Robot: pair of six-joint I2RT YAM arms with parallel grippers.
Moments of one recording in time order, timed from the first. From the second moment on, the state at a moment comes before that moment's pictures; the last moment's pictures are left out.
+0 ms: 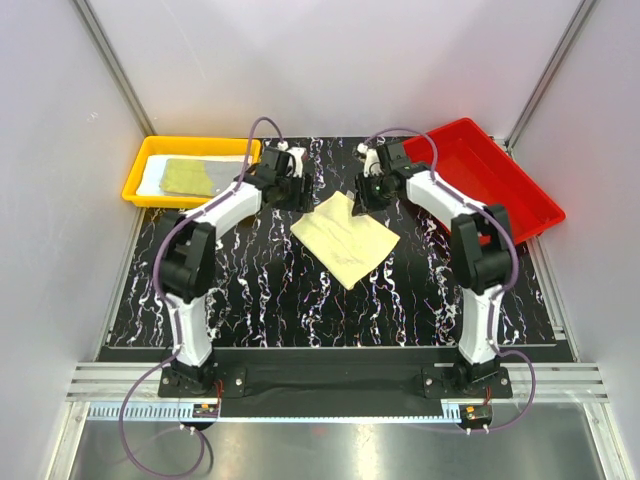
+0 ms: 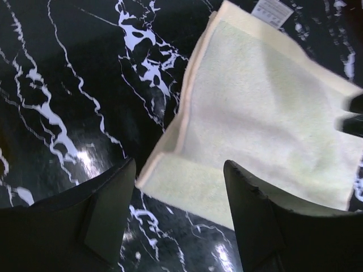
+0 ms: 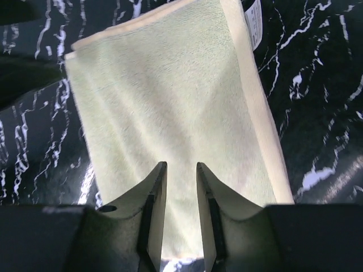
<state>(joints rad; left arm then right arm) -0.39 1.93 1.46 -0.35 0.18 -0.21 0.37 2.08 1.64 -0.52 -0.38 0.12</state>
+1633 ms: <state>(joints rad) -0.80 1.11 0.64 -0.38 0.34 -0.44 0.37 1.28 1.14 -0.58 -0.17 0.27</state>
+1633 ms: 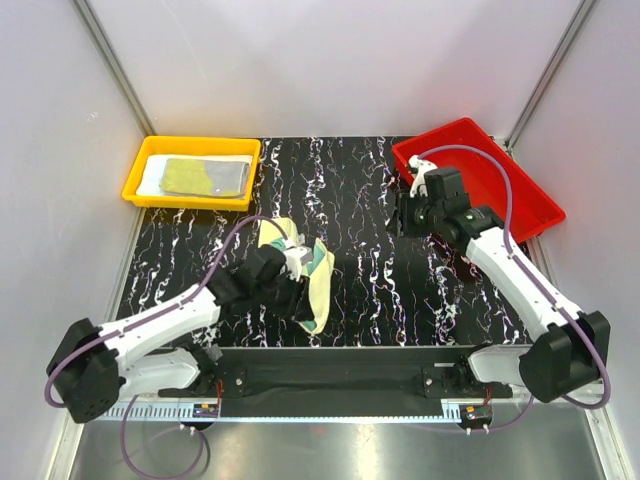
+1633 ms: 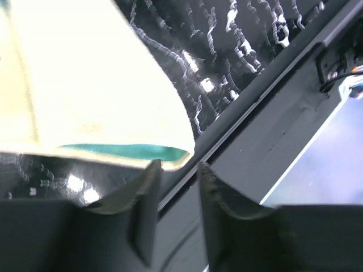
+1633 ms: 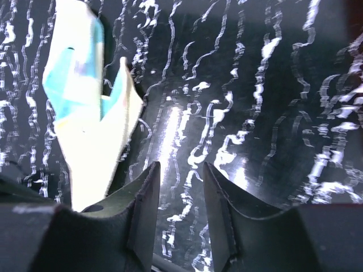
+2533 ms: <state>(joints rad) -0.16 1.30 0.88 -0.40 0.23 -0.56 0.68 2.20 1.72 -0.47 -0.28 0.38</state>
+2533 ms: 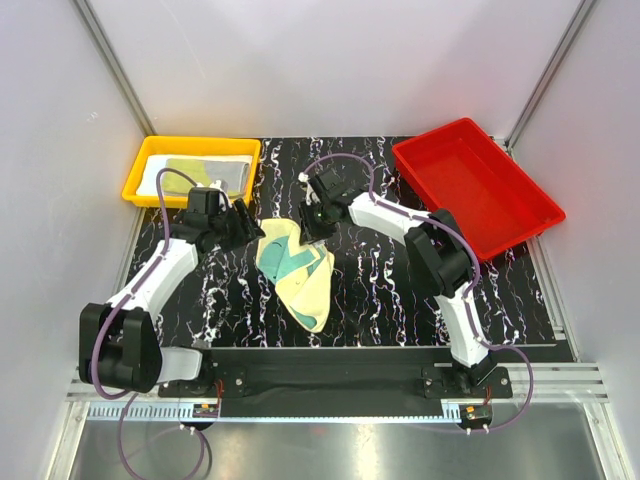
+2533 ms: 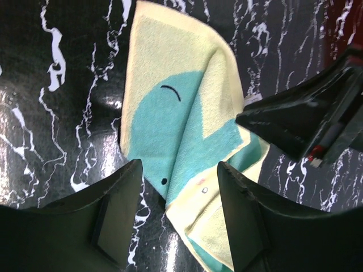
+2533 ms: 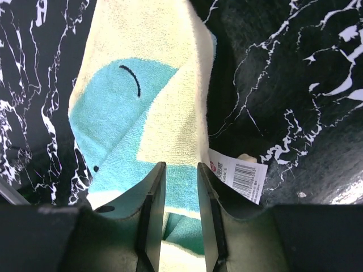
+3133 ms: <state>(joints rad) -0.14 1.38 0.91 -0.37 0.25 -0.55 0.68 2.17 1.66 -0.53 -0.30 0.20</state>
